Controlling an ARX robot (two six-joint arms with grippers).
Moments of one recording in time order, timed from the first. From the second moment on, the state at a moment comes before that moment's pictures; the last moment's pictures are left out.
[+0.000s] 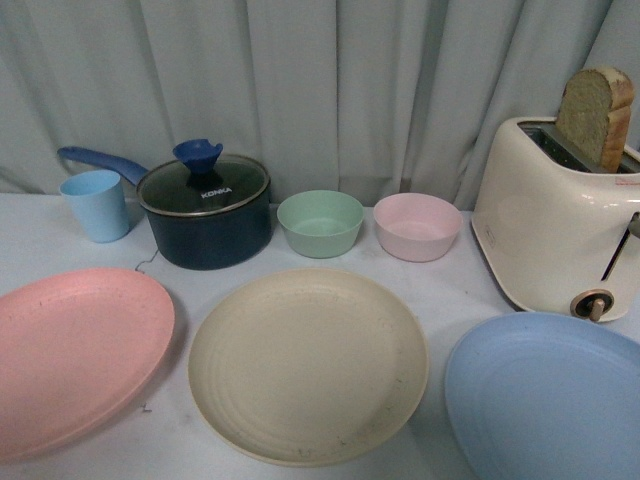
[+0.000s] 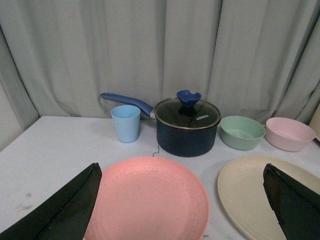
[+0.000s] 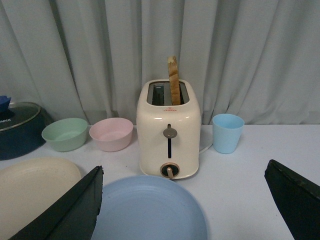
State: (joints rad) left arm 0.00 0.01 0.01 0.00 0.00 -0.01; right arm 0.00 0.00 0.01 0.00 0.00 0.00
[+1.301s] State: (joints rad) left arm 0.00 0.01 0.01 0.00 0.00 -0.01; right arm 0.00 0.00 0.01 0.00 0.00 0.00
